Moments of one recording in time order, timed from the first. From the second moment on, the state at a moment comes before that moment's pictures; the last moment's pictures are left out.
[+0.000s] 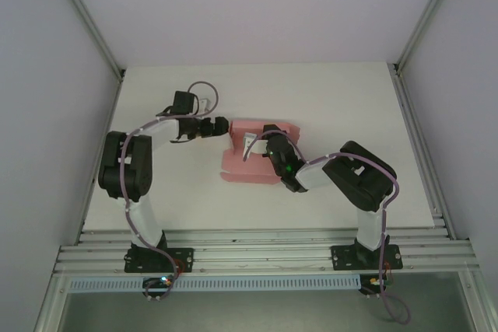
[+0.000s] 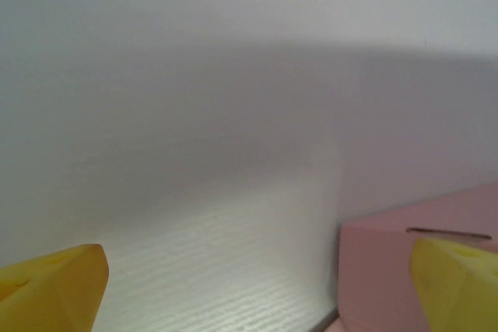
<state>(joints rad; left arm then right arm) -0.27 1.88 1.18 -0.28 0.40 -0.29 0.72 1.91 0.79 0.90 0.54 -1.25</state>
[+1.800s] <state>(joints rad) -0.34 1.80 0.99 -0.13 0.57 -0.11 0.72 1.89 0.79 0.86 0.54 -1.20</state>
